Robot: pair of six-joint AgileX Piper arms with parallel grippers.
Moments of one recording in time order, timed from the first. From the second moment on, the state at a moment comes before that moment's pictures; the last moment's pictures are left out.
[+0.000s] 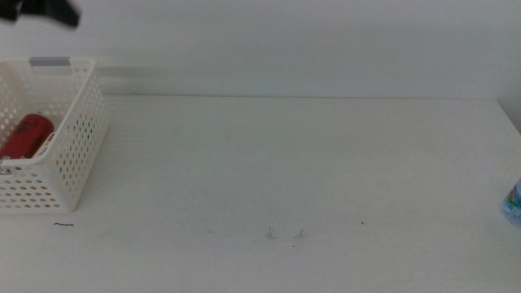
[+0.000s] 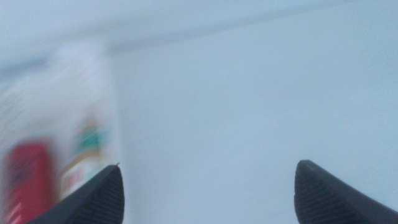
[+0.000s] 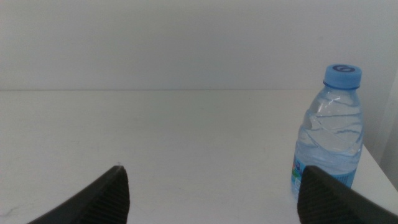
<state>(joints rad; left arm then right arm) 0.10 1.51 -1.72 -0.33 1.21 0.37 0.08 0.01 0.00 -0.09 0.22 0.13</state>
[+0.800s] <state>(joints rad) -0.37 1.21 -1.71 -0.42 1.23 0.37 0.08 0.01 0.00 -0.09 0.22 0.13</state>
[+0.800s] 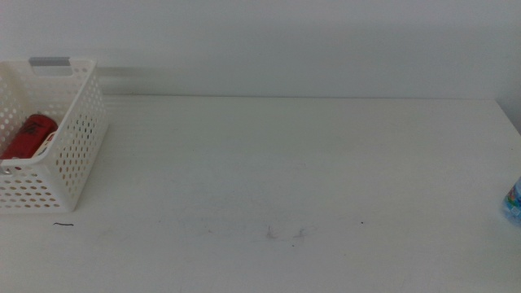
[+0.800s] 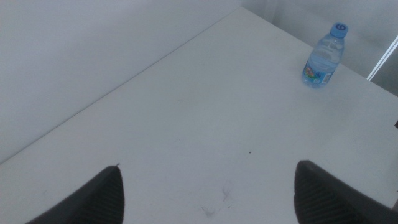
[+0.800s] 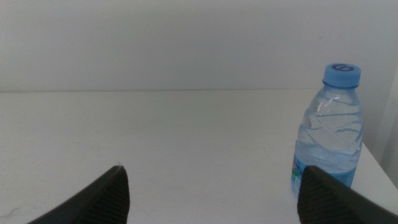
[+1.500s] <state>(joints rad) -0.37 1.21 -1.71 -0.40 1.23 0.37 0.08 0.35 0.00 -0.13 0.04 0.14</state>
